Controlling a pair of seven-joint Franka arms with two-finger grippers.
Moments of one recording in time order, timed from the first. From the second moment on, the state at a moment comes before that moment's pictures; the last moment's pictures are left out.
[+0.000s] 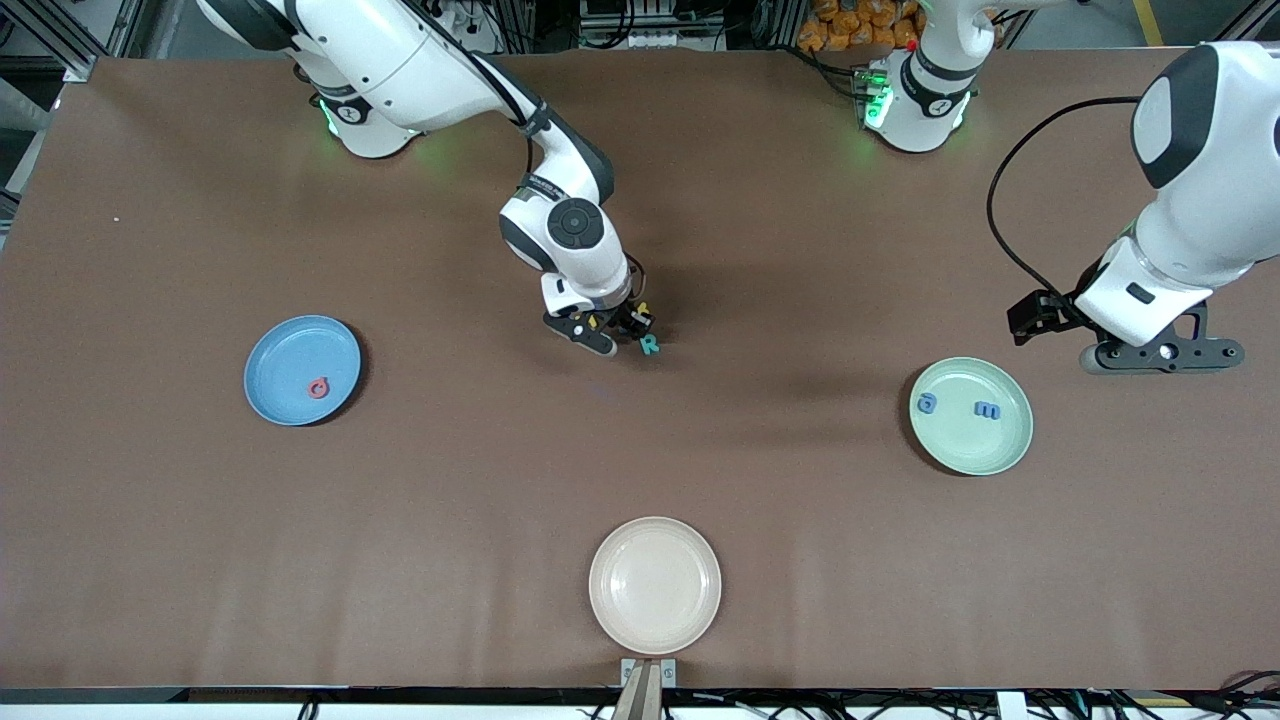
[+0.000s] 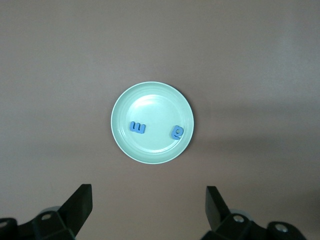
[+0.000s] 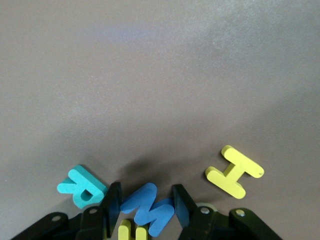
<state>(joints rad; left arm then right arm) -0.05 0.08 -0.07 -1.77 0.09 1.86 -0.12 0.54 0.67 0.29 -1.87 -0.17 2.59 1.44</state>
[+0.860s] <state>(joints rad) -0.05 0.08 -0.07 -1.77 0.09 1.86 -0.12 0.52 0.67 0.28 -1.84 -0.17 2.54 1.41</state>
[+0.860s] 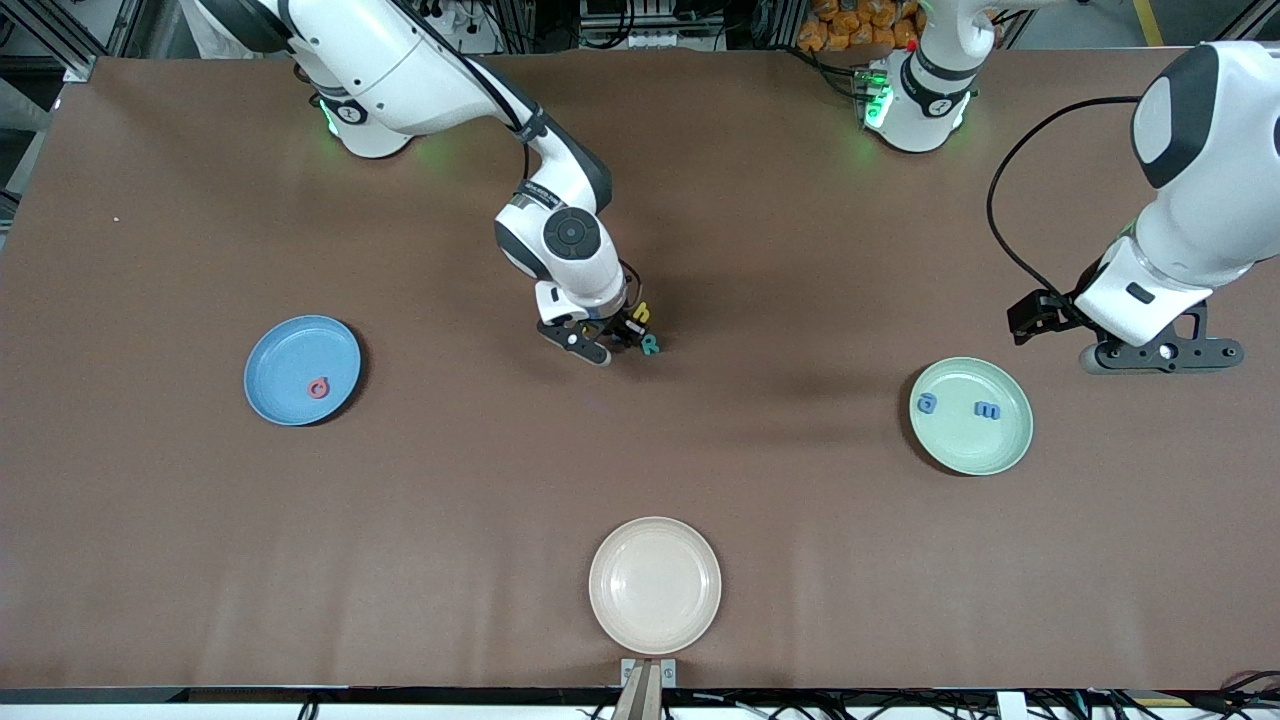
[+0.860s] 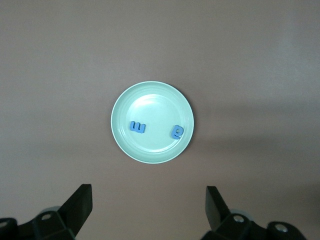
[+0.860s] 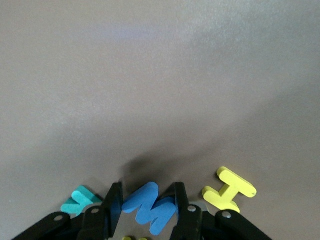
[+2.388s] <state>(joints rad) -0.26 0.21 -0.27 -1.79 -0.08 2.00 -0.18 0.15 0.56 0.21 -1.75 -0.17 2.12 0.40</state>
